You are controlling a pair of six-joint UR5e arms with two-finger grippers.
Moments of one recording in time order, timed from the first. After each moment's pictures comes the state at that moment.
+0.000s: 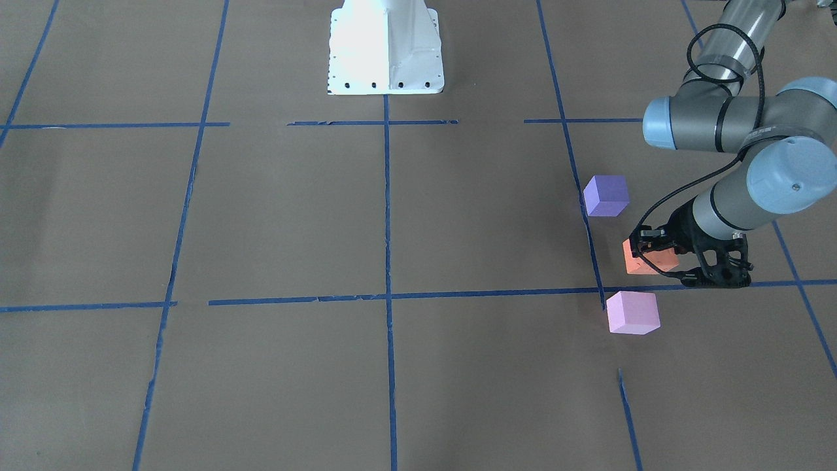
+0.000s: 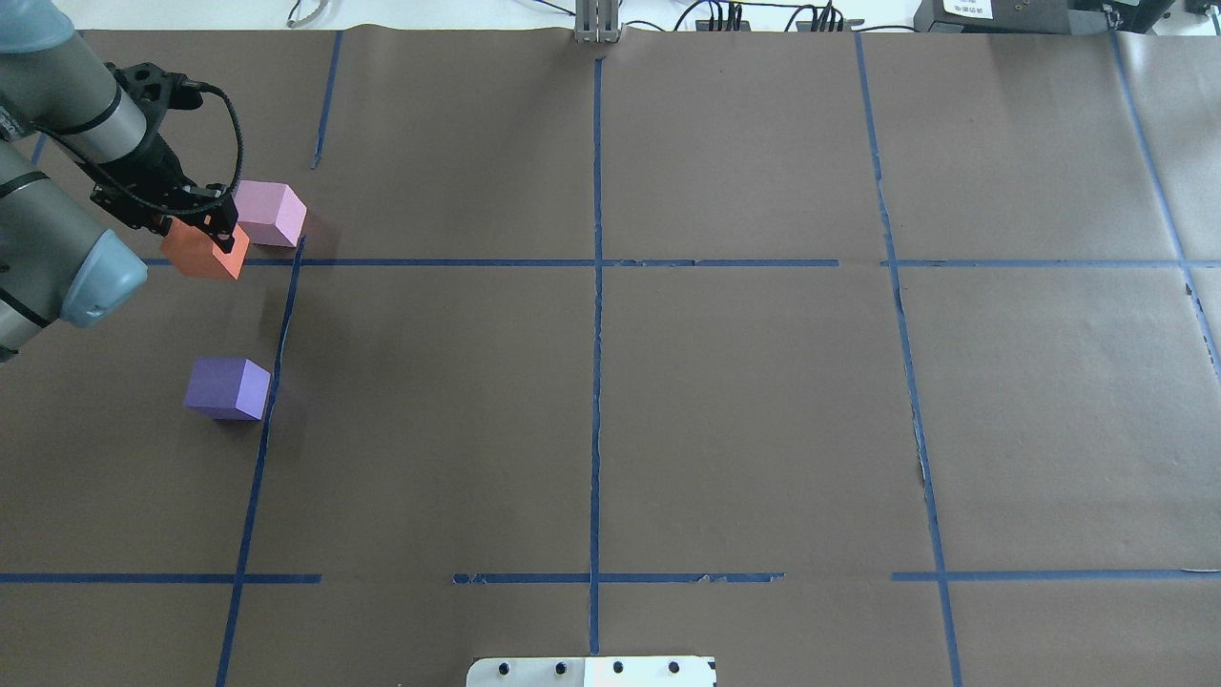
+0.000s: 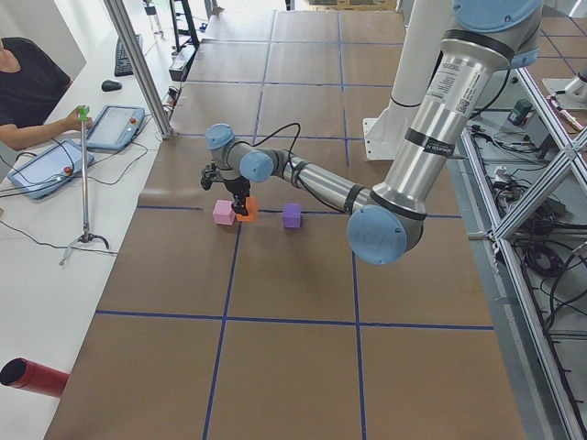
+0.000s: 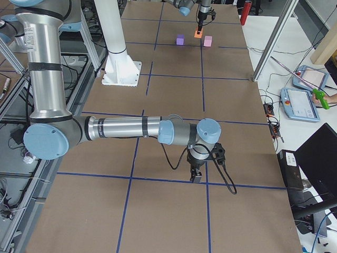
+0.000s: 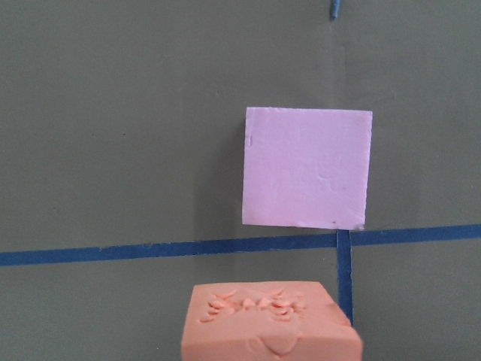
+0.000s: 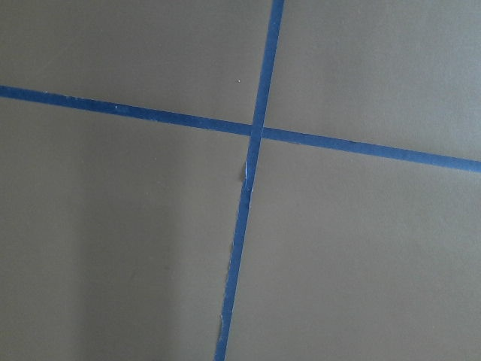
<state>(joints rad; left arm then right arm) -1.02 -1.97 -1.52 -1.61 -2.29 -0.59 1.52 -1.52 1.60 -1.72 2.29 -0.16</state>
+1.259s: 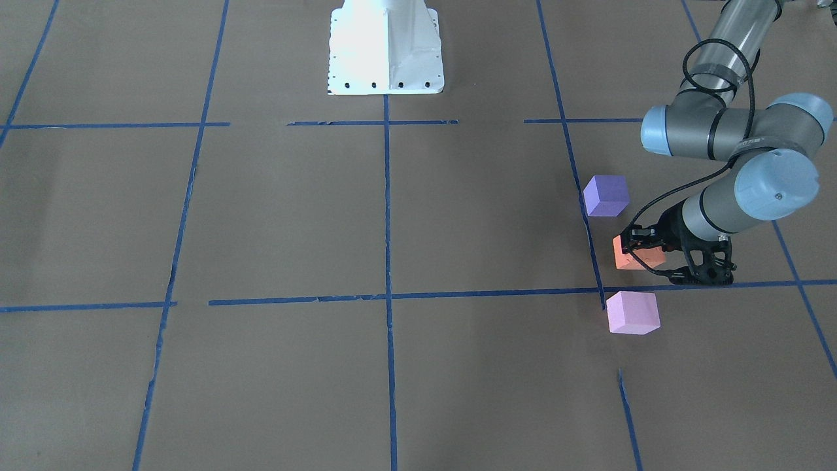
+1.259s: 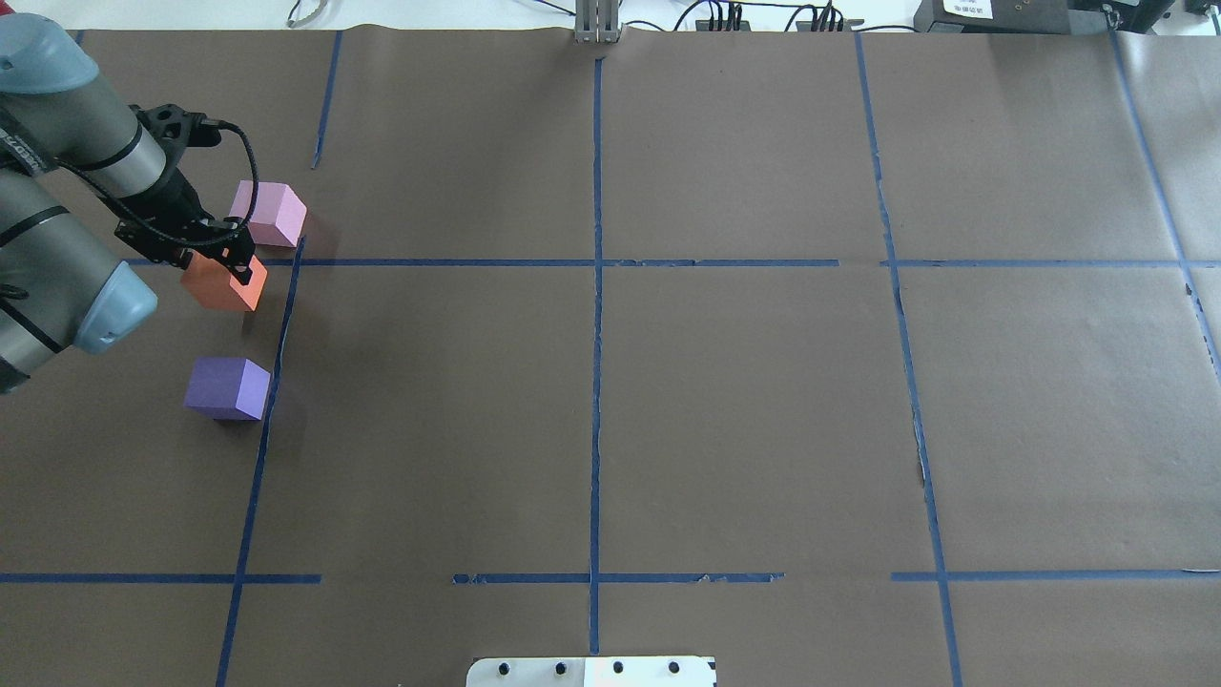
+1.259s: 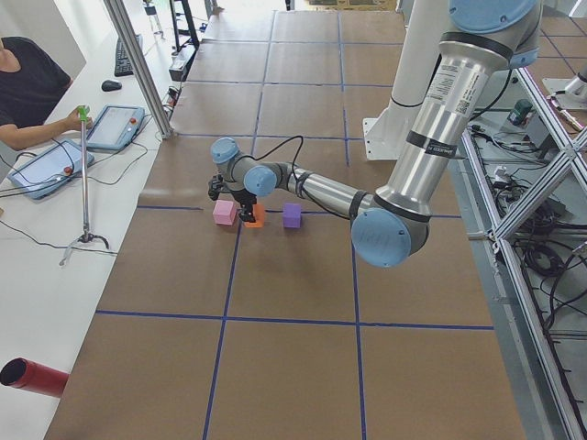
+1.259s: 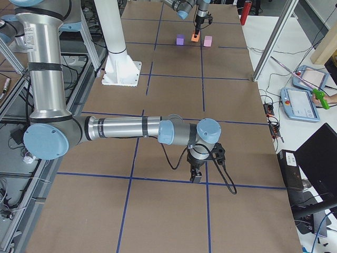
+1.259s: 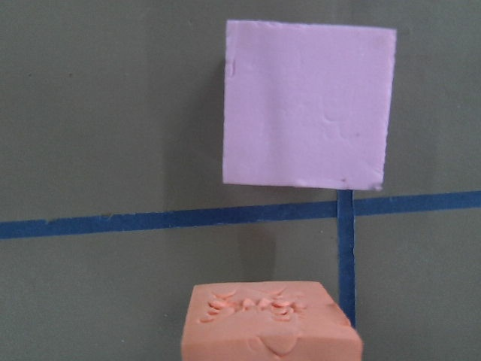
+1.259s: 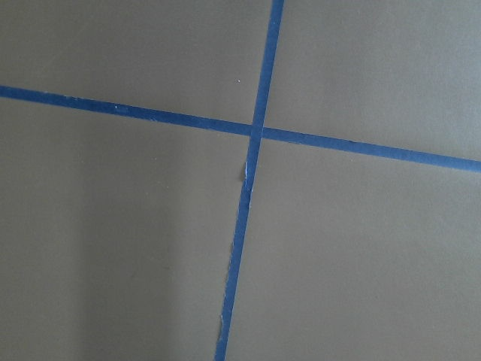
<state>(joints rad) -0.99 -1.93 -1.47 -1.73 -2.33 -0.63 1.52 -1.52 1.60 -1.72 2.29 -0.16</state>
